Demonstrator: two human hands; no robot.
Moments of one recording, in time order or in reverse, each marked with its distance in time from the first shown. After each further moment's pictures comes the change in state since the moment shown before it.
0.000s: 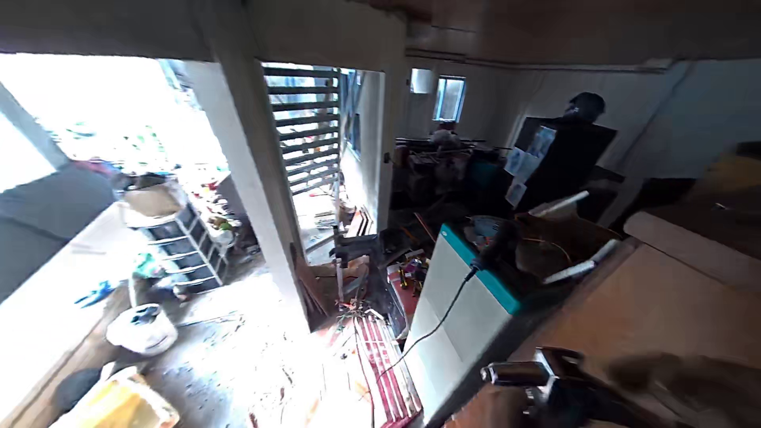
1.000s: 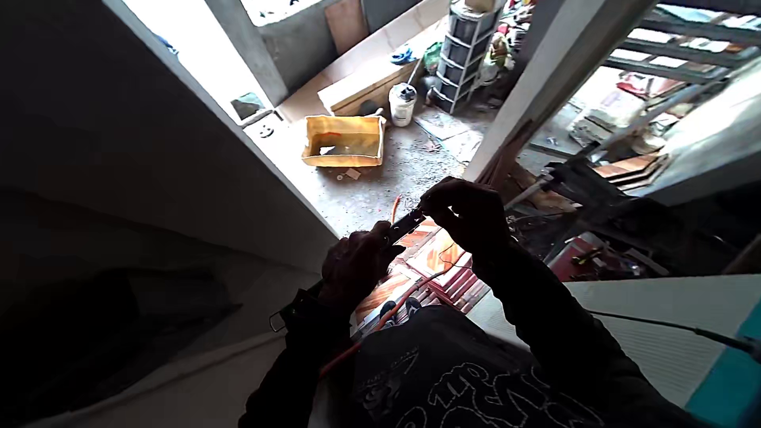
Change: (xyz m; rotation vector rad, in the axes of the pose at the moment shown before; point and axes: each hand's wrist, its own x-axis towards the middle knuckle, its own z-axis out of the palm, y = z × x) left_hand -0.127 0.124 -0.053 1.571 0.838 -1.242; right_hand 0.057 0.058 0.305 0.741 -1.205 -0.748
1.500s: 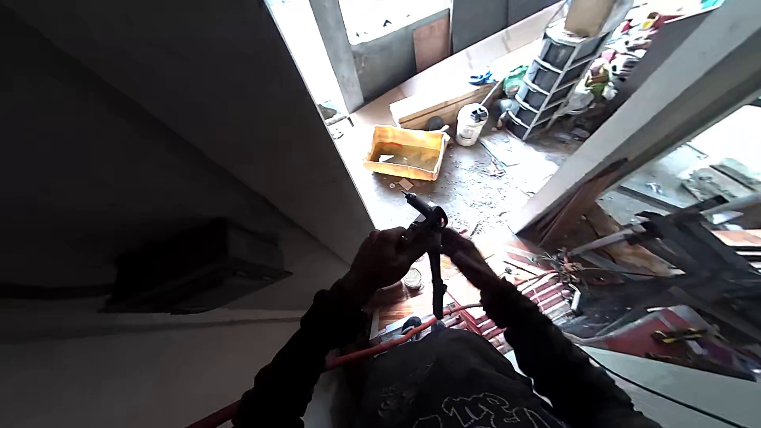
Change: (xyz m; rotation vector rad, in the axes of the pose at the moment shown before) left_hand -0.019 -0.019 -0.015 -0.476 0.018 -0.125; right_hand -0.064 0.068 0.066 0.629 -0.290 0.475
